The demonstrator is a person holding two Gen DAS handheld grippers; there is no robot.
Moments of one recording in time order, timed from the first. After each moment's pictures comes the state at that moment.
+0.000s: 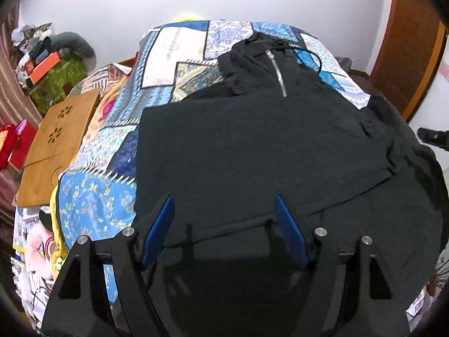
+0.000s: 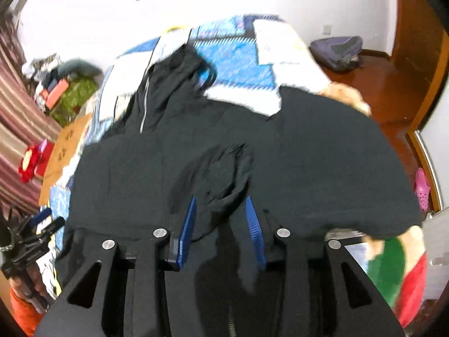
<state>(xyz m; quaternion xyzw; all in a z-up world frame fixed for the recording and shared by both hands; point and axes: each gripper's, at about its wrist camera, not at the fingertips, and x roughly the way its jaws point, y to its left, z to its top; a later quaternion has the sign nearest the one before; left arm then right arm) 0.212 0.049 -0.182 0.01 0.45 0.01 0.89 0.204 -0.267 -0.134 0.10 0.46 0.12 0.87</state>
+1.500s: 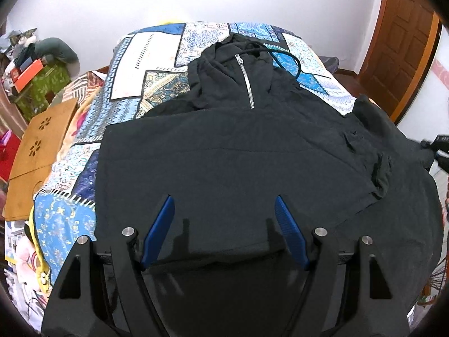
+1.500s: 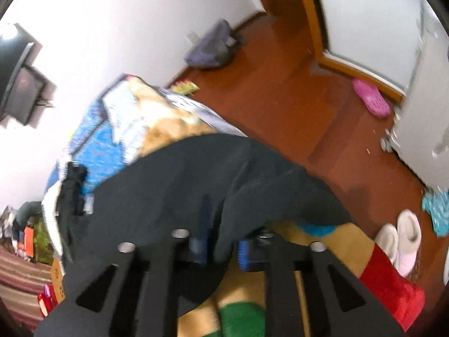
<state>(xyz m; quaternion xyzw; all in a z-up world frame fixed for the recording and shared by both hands) 0.247 0.007 -0.186 0.00 0.45 -0.02 0.89 0.214 -0.452 -0.181 0.34 0.40 -0.10 0.85</state>
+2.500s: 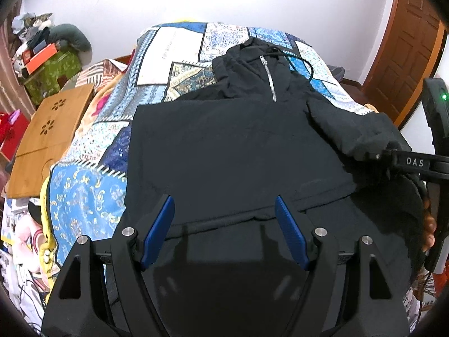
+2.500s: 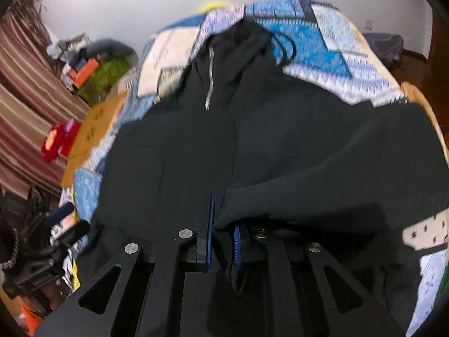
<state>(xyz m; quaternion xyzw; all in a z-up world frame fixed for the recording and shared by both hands) 0.201 0.051 -0.181 -0.03 0.45 -0.01 0.89 0.220 -0.161 -0.166 0.09 0.50 0.21 0.83</state>
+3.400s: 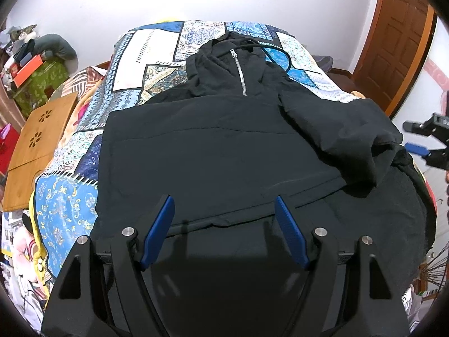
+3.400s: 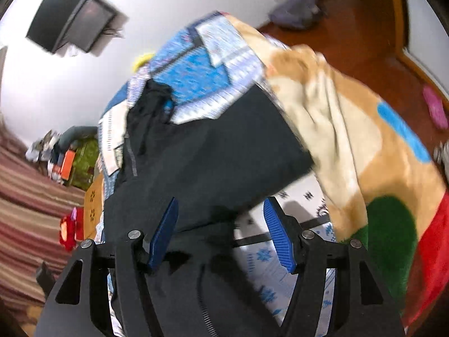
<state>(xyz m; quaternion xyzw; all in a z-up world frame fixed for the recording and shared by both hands) 0.212 0.006 -0.186 -0.01 0.46 -0.03 0.89 0.205 -0.326 -0.166 0.31 0.48 0.08 0.82</state>
